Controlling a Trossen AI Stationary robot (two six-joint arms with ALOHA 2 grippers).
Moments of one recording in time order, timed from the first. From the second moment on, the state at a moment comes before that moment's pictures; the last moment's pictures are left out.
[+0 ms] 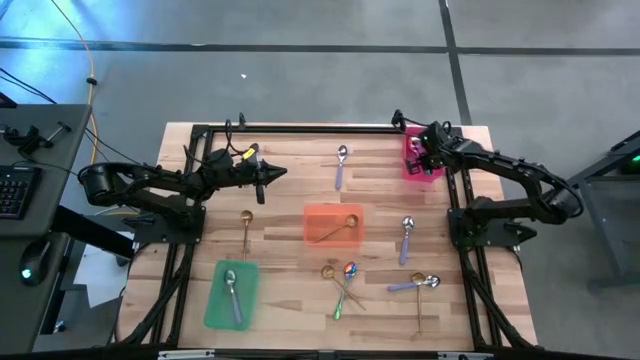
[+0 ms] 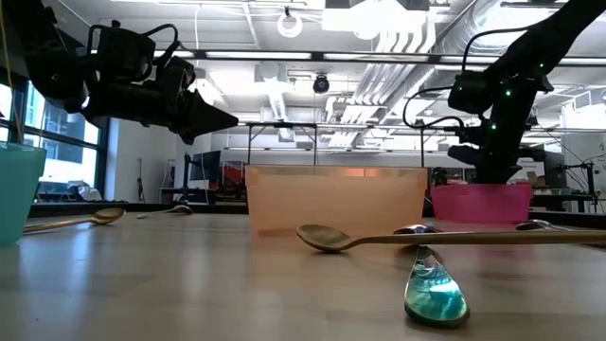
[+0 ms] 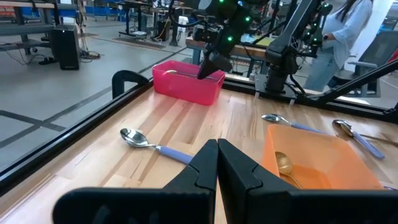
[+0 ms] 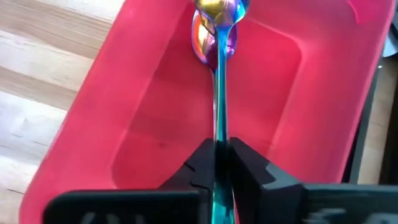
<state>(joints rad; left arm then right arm) 0.52 1.30 0.21 0.99 0.31 -0.08 -0.92 1.19 0.57 -0.50 0.20 0.29</state>
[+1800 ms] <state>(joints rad) -0.24 1.92 1.15 0.00 0.20 0.35 -0.21 0.94 0.37 0.34 0.39 0.17</state>
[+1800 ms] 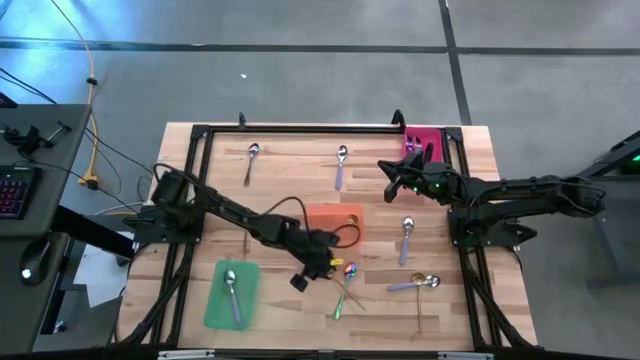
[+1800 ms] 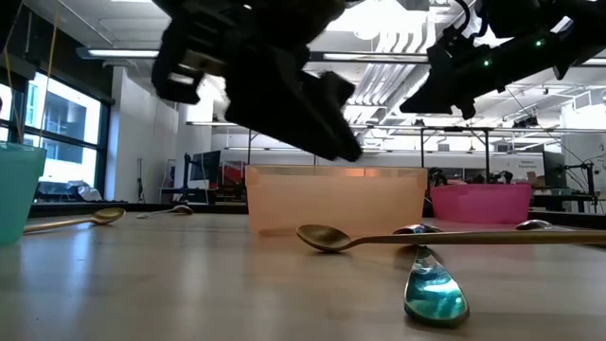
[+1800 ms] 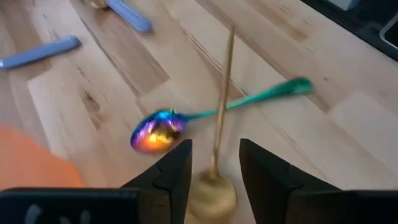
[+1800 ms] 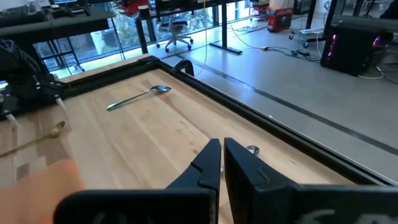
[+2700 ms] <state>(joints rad) -0.28 2.10 1.26 0.00 0.14 0.30 -0.19 0.97 0.37 0.34 0.41 0.20</state>
